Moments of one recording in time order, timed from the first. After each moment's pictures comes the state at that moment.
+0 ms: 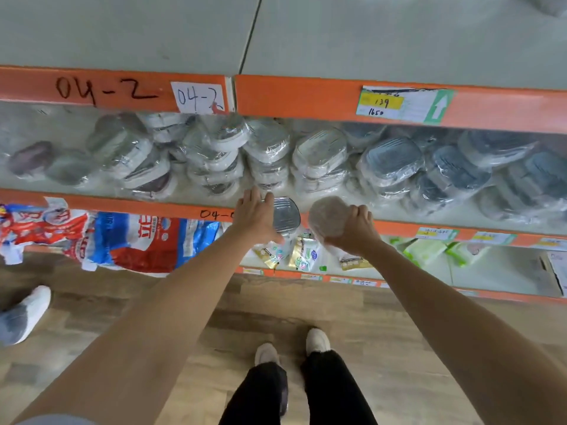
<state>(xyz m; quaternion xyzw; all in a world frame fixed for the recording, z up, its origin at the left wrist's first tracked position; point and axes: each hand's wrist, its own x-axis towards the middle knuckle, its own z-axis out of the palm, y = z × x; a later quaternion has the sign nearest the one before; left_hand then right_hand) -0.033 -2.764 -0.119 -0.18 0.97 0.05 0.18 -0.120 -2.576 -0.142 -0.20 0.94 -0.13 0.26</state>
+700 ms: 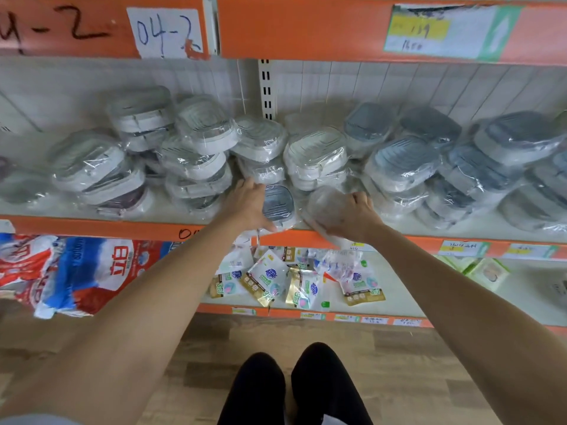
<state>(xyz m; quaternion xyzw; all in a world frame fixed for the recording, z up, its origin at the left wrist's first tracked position) -0.086 -2.815 -0.192 -0.16 0.98 0.07 0.10 -0.180 -2.611 -0.212 -0.24 0.95 -0.08 0.19</state>
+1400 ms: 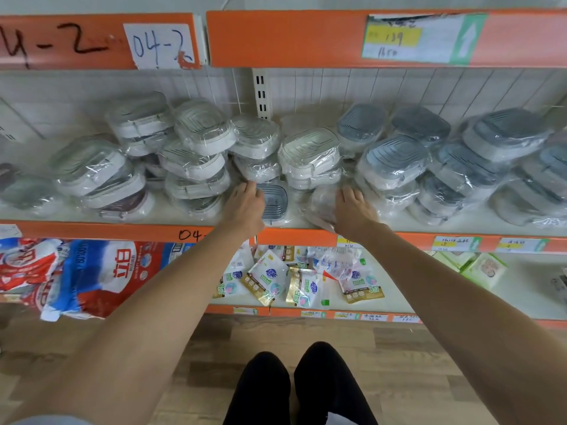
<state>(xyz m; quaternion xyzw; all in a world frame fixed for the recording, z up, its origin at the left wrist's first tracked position) -0.077 -2.800 -0.194 -0.13 0.99 -0.05 0.07 -0.170 -2.605 -0.197 -0.29 0.95 0.01 0.09</state>
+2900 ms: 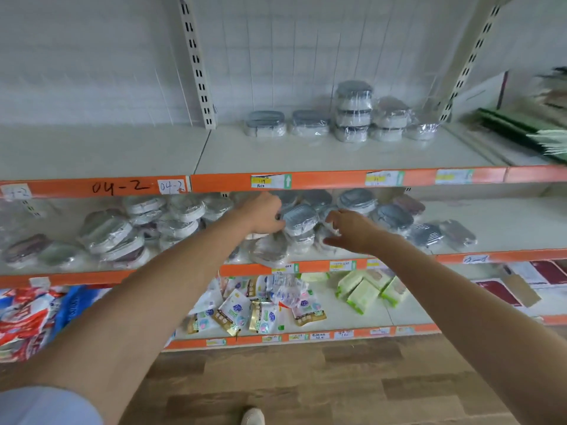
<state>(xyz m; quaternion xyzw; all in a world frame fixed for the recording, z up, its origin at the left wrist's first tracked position) -0.024 -2.612 0.107 -0.01 1.00 0.04 0.06 -0.070 -2.404 0.094 -0.34 0.93 -0.09 0.10</state>
